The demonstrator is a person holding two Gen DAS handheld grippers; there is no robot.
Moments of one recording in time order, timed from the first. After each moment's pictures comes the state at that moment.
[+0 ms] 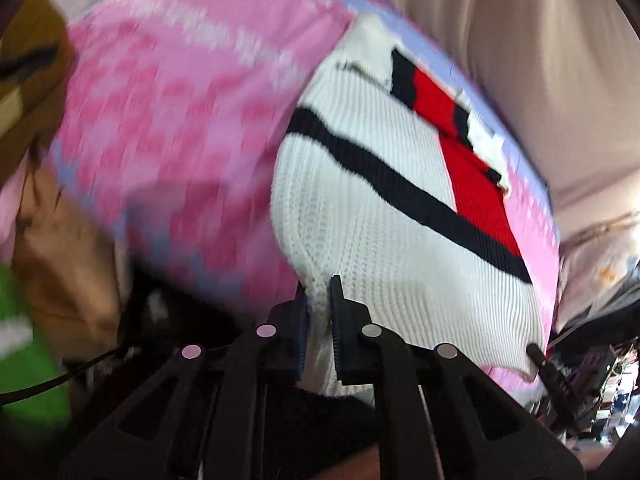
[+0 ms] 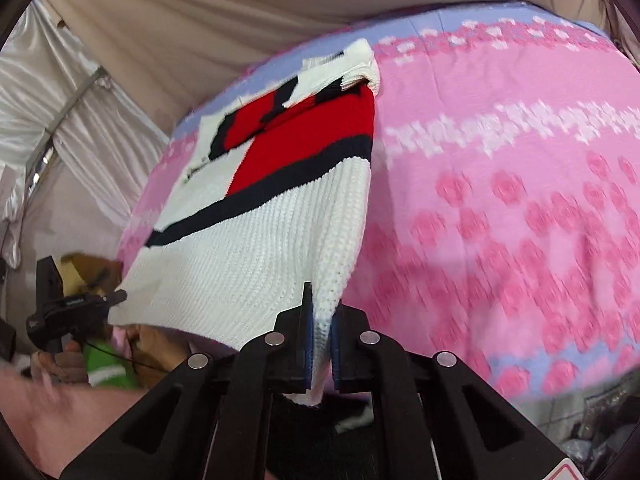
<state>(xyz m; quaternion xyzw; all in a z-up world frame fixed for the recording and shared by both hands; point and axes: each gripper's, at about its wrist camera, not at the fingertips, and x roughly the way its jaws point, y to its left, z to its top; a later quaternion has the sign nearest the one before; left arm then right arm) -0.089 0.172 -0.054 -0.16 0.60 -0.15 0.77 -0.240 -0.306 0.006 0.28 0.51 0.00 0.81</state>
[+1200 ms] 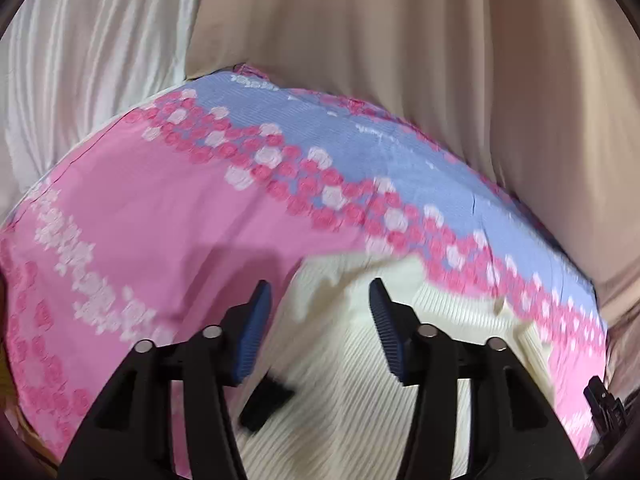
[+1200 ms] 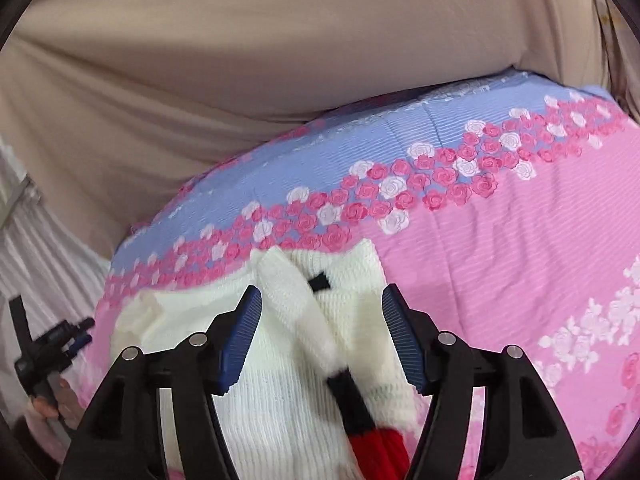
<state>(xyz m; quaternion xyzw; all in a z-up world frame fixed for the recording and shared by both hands) 0.164 0.065 -0.026 -0.10 0.46 -0.09 0.88 -0.002 -0.380 0.006 0.26 0.40 -0.13 0.87</state>
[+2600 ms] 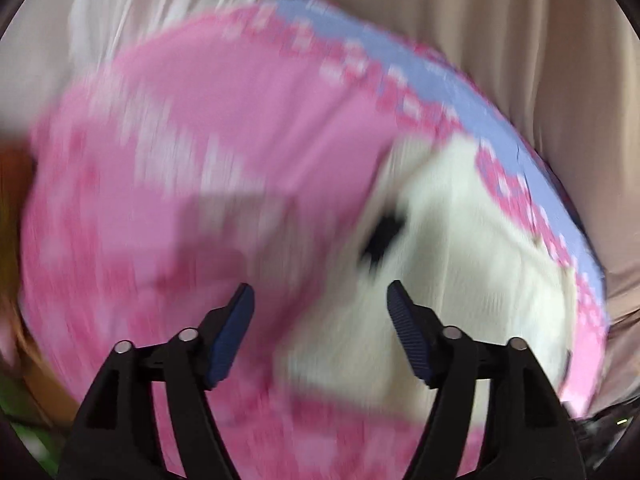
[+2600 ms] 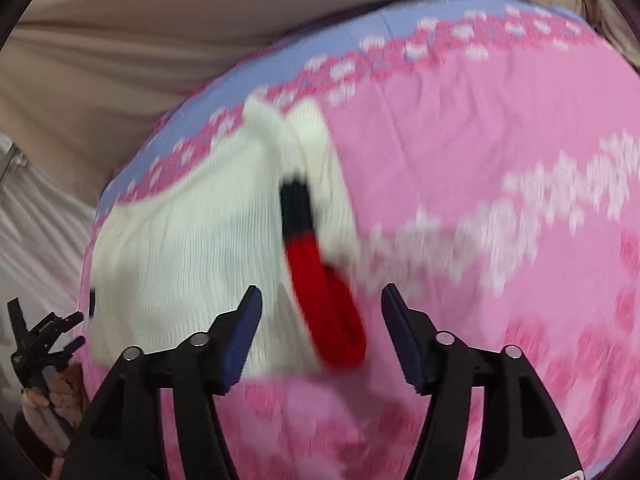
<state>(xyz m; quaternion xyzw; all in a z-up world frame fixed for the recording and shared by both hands) 0.087 0.138 -0.085 -0.16 0.56 -0.04 0.81 -0.083 -0.364 -0.043 0.33 0.51 -0.12 0.79</state>
